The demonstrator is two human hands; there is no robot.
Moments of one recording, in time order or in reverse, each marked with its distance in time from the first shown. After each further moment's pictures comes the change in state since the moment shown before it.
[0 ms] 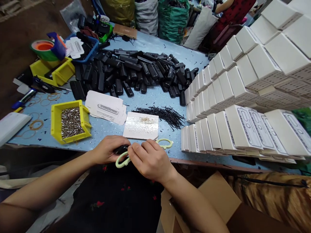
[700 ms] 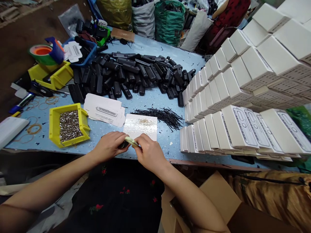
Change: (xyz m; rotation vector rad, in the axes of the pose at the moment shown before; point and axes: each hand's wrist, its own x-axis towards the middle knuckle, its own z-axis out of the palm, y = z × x) left_hand 0.000 -0.014 0.011 0.513 -0.016 -0.056; right_hand 0.002 0.006 0.034 0.717 -0.284 0.753
